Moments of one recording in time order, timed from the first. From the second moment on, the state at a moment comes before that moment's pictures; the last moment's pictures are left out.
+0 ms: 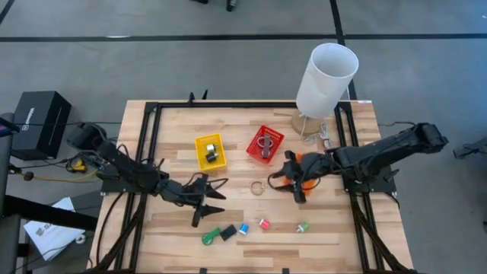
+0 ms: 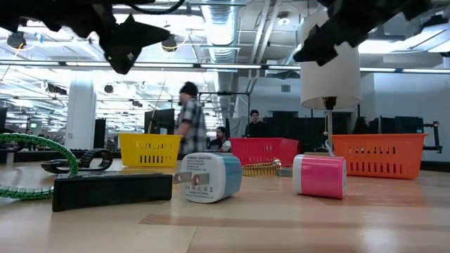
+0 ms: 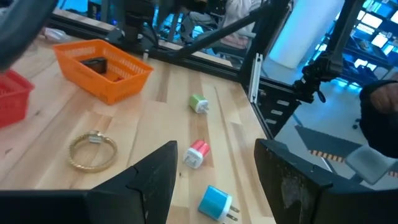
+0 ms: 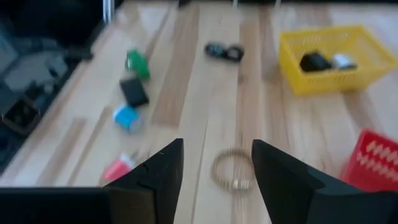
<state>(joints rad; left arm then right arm) -0.51 1.35 0.47 0.67 -0.36 -0.41 0.21 1.18 0.71 -0.10 0.03 0.06</state>
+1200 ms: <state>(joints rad) -0.52 1.46 0.63 0.66 -0.34 -0.23 0.19 1.53 0.72 0.53 -0.18 -0.15</state>
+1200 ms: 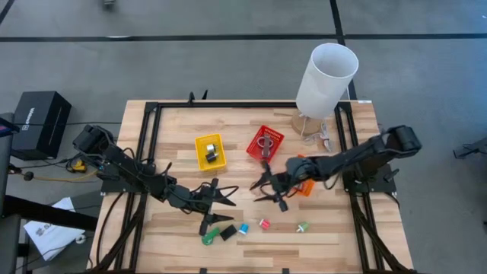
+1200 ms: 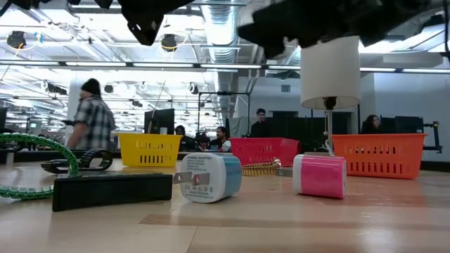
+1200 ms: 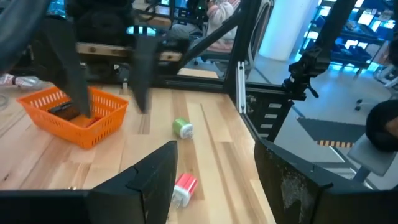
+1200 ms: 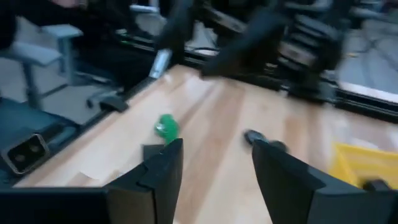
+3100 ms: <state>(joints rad) -0.62 1.18 0.59 0.38 -0.36 -0.21 0.31 2.11 1.29 -0.01 -0.37 -0.36</state>
